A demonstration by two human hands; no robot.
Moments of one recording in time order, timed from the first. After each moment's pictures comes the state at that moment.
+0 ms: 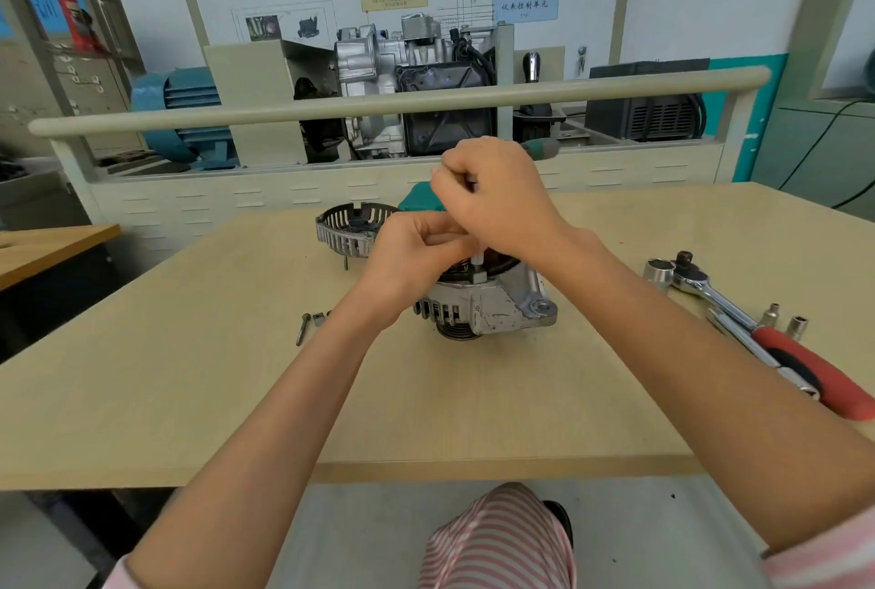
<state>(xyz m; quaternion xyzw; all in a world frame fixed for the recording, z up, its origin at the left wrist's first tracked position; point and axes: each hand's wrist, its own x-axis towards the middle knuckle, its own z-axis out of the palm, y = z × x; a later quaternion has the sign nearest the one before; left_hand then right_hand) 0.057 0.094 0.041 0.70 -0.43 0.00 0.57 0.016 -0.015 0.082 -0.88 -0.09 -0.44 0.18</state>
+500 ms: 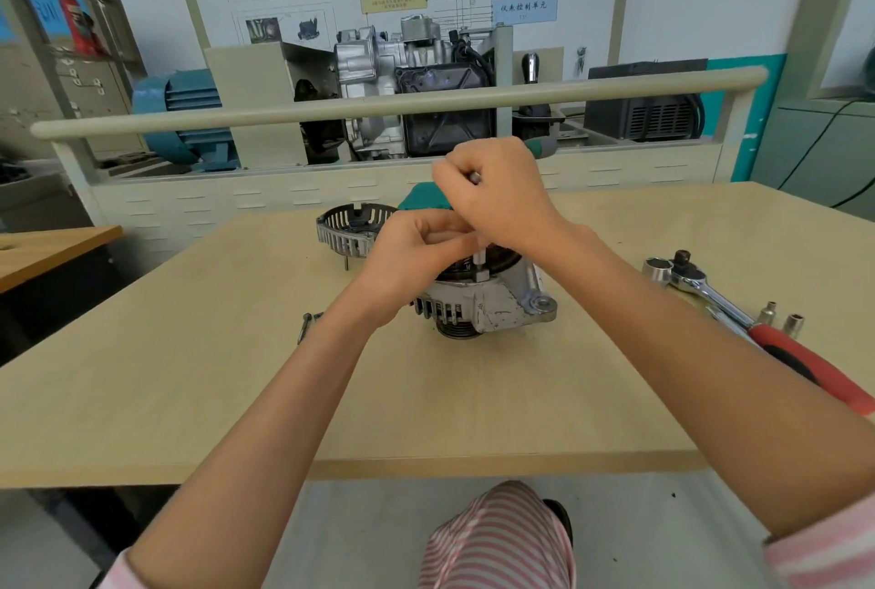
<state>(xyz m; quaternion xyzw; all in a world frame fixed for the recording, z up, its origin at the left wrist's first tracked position) 0.058 0.095 0.042 0.70 -0.44 -0.02 0.56 0.014 -0.015 0.083 -0.86 -0.09 -0.45 0.24</state>
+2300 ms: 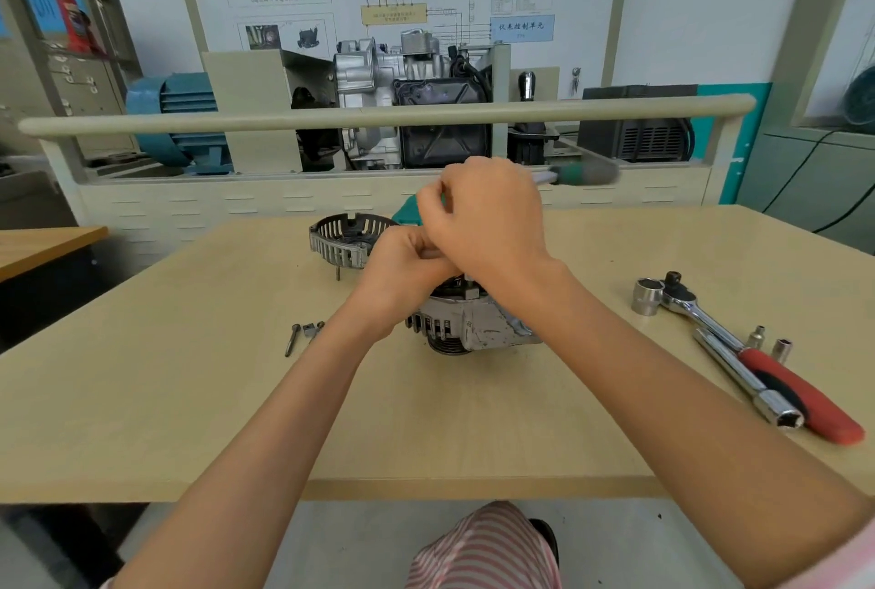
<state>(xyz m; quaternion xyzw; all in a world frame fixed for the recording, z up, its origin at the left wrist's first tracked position) 0.057 0.094 0.040 0.69 -0.43 -0.01 0.58 0.016 0.000 0.076 -0.87 0.05 -0.49 0.04</state>
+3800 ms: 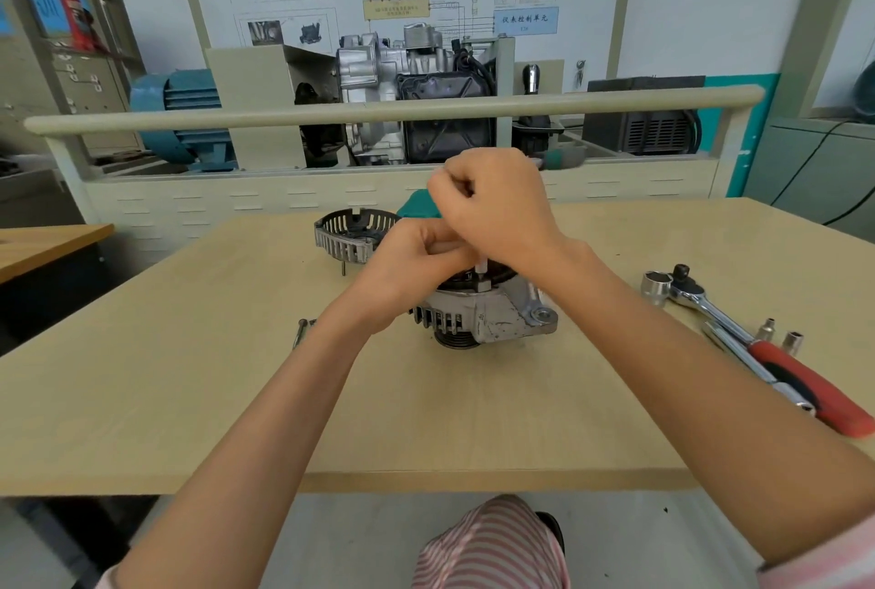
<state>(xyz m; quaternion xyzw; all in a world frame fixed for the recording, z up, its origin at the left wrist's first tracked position) 0.057 0.098 0.045 0.71 -0.45 -0.03 0.54 0.018 -0.010 0.082 -0.87 -0.06 -0.46 0.17</state>
